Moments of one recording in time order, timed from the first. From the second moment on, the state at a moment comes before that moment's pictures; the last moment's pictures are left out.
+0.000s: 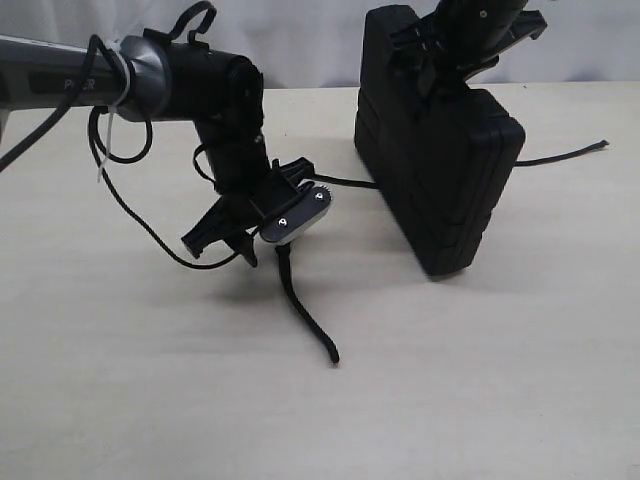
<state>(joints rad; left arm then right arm) -0.54 2.23 -1.61 -0.14 0.95 1.94 0.26 2.03 -1.93 0.02 1.18 -0.02</state>
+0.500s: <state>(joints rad) -0.62 2.23 -1.61 0.04 0.86 1.94 0.26 2.03 -1.93 0.02 1.18 -0.03</state>
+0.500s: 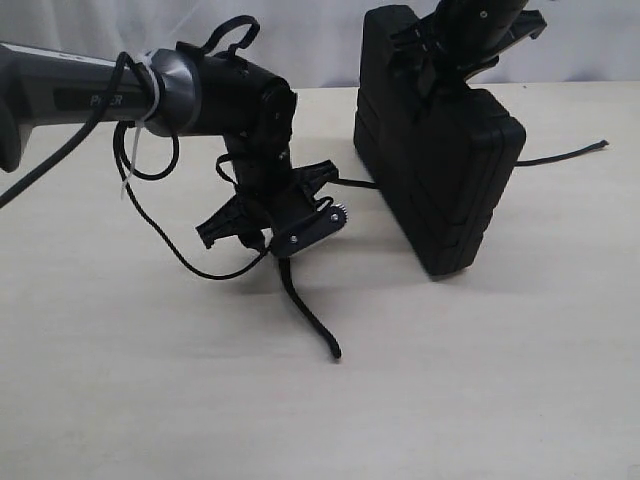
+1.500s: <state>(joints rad) -0.62 2.27 -1.61 0.01 0.79 1.52 0.26 2.03 -1.93 0.02 1.18 -0.04</state>
